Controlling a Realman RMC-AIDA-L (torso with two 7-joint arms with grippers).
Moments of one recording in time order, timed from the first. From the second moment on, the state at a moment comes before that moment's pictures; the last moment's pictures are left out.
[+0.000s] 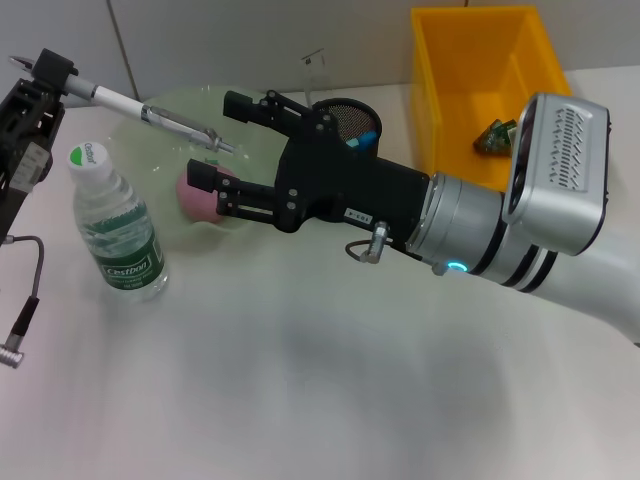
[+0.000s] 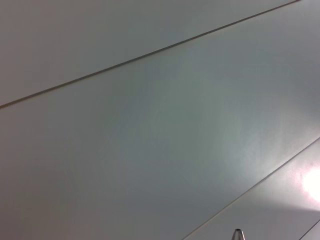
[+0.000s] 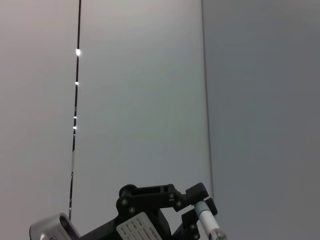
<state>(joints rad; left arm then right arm) -0.54 -2.08 1.10 -0.07 0.61 1.79 -1.49 0.87 2.09 -0.69 0.15 -1.46 -1.53 0.51</state>
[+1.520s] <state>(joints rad) -0.54 -2.08 1.10 -0.06 0.60 1.76 -1.52 0.90 2.09 -0.70 0.15 -1.46 -1.52 0.51</state>
